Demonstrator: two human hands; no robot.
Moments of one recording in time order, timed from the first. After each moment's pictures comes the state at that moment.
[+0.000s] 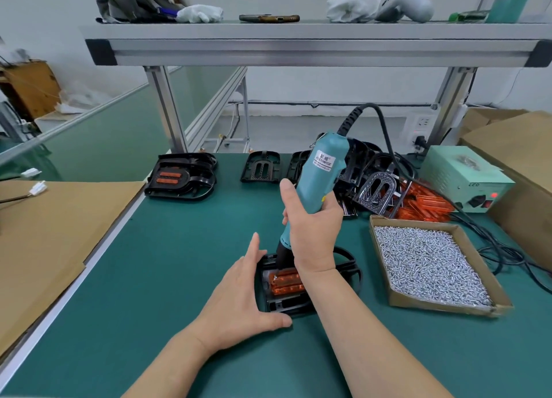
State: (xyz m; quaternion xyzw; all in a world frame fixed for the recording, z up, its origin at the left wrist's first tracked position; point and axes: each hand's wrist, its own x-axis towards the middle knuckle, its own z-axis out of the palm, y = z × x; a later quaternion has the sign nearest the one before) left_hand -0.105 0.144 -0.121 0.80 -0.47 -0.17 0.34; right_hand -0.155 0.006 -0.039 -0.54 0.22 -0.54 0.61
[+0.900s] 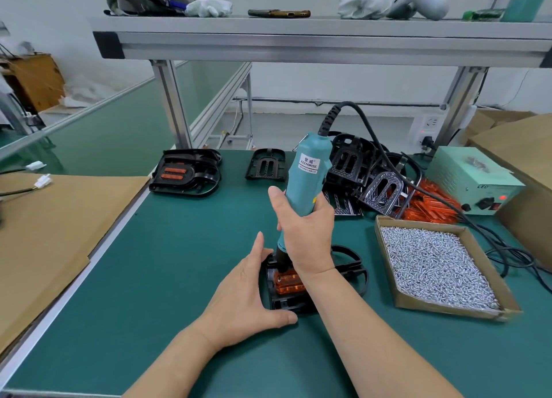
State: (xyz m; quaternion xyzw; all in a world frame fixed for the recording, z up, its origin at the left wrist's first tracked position) left_hand -0.104 0.143 -0.120 0.80 -0.46 -0.17 0.34; right_hand -0.148 0.012 -0.050 -0.61 0.19 -0.47 0.61
